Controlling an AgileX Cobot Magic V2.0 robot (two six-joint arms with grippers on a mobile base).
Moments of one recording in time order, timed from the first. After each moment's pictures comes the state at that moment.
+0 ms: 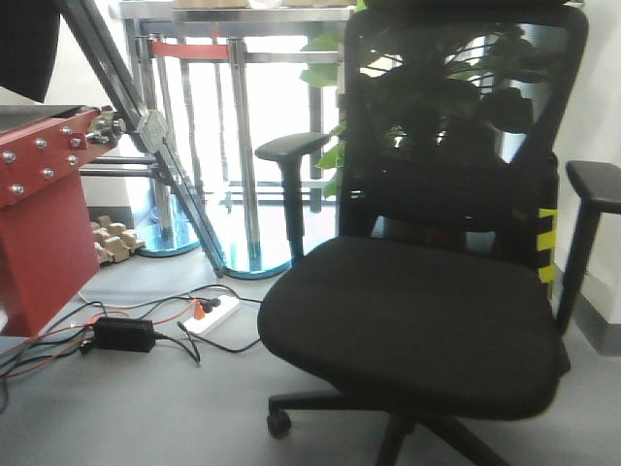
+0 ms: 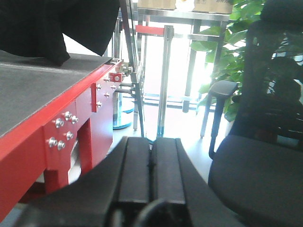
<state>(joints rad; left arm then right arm) -0.03 -0.01 0.03 0.00 0.01 -0.04 -0.02 0.20 -0.32 -0.04 0.22 0.02</state>
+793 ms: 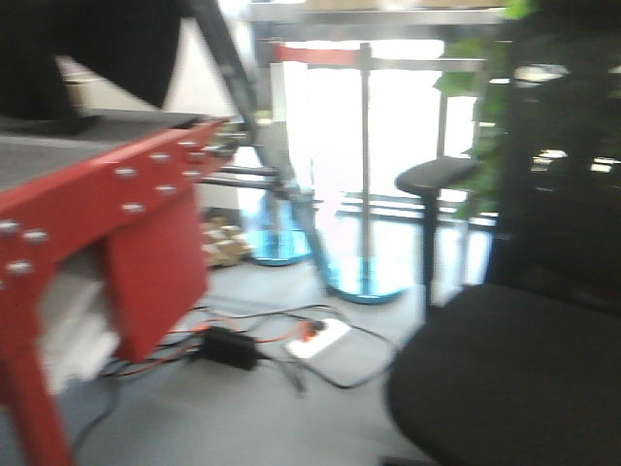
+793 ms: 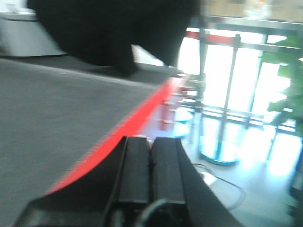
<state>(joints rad) -0.03 -0.01 0.03 0.00 0.01 -0.04 -0.02 0.20 -0.32 -0.04 0.22 0.02</state>
